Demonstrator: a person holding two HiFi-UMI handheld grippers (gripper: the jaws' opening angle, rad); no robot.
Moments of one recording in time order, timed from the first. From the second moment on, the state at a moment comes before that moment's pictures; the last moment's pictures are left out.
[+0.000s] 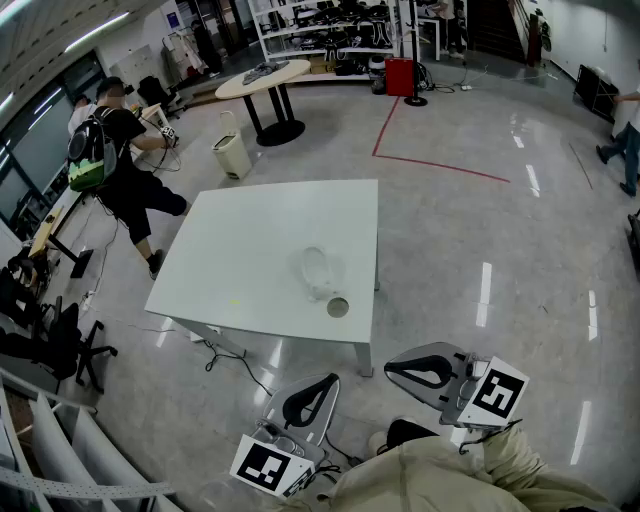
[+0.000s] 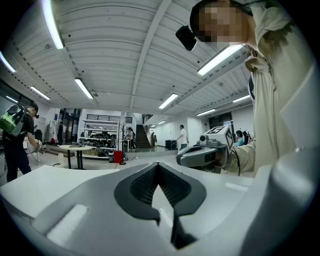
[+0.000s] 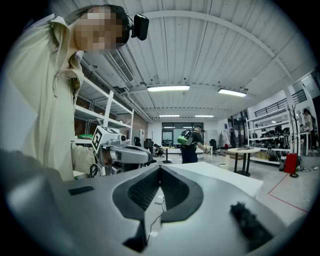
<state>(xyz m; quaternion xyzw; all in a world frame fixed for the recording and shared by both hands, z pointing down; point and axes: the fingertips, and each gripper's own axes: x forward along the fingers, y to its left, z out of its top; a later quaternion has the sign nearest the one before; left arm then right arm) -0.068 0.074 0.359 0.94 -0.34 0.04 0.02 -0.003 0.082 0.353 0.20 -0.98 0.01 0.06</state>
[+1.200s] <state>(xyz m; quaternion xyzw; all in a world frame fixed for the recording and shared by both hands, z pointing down) -0.065 -0.109 0.385 0.91 -0.41 0.05 0.06 -0.020 -0.152 0.462 0.17 -0.96 0.18 0.13</state>
